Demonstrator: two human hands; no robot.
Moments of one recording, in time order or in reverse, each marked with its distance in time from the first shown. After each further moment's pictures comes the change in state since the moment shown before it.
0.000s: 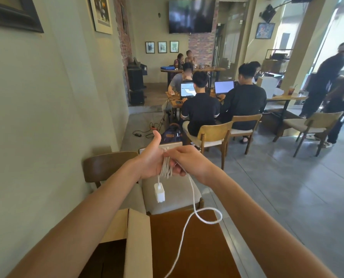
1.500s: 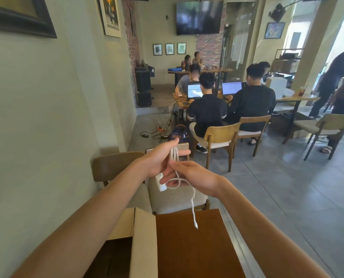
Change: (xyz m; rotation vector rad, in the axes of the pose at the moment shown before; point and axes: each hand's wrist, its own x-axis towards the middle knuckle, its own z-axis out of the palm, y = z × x) left_hand -0.006 0.007 0.014 0.079 0.273 0.007; right_hand -0.008 0.034 0.003 0.140 -0.336 0.038
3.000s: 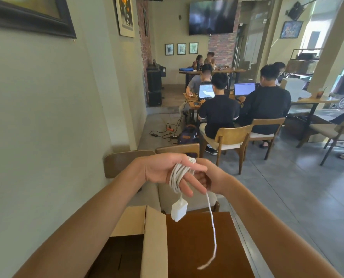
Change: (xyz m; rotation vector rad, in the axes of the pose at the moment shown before) left_hand -0.039 -0.006 -0.026 0.281 -0.612 0.003; right_hand 0.030 0.021 -0.013 0.278 0.268 0.295
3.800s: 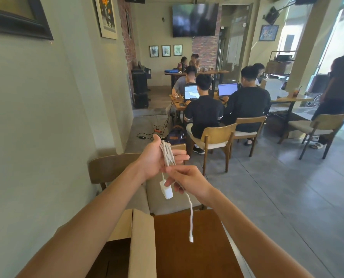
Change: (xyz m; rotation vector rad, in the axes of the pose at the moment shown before) left_hand 0.045 0.001 -0.007 -0.635 0.610 0.222; right_hand -0.037 0.021 0.016 -0.197 -0.040 -0.478
